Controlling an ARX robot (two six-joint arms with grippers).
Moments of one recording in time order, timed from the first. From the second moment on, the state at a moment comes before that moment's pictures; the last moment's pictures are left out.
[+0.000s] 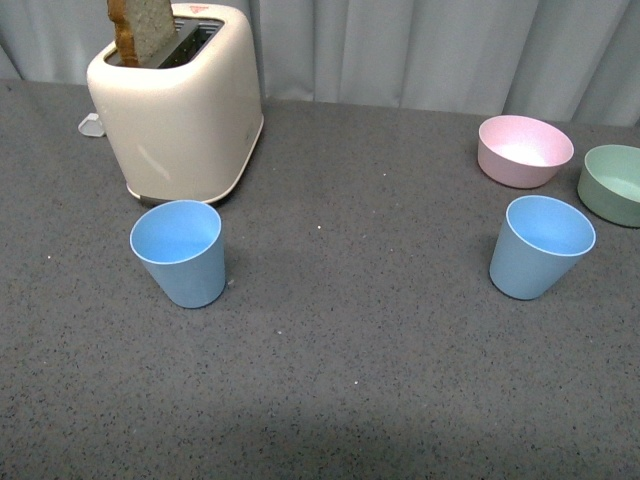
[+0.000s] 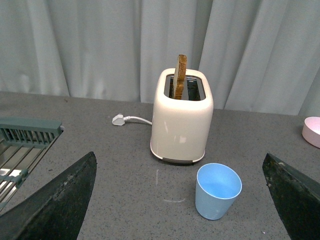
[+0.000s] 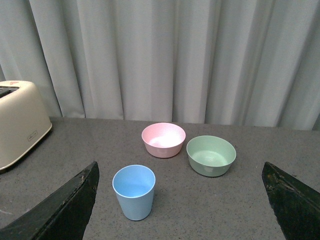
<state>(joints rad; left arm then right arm) 0.00 0.00 0.02 0.00 0.00 0.00 0.00 0.00 0.00 0.00 0.00 0.00</state>
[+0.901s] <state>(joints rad) -0.10 1.74 0.83 0.00 0.02 -0.36 0.00 0.00 0.00 0.00 0.00 0.00</state>
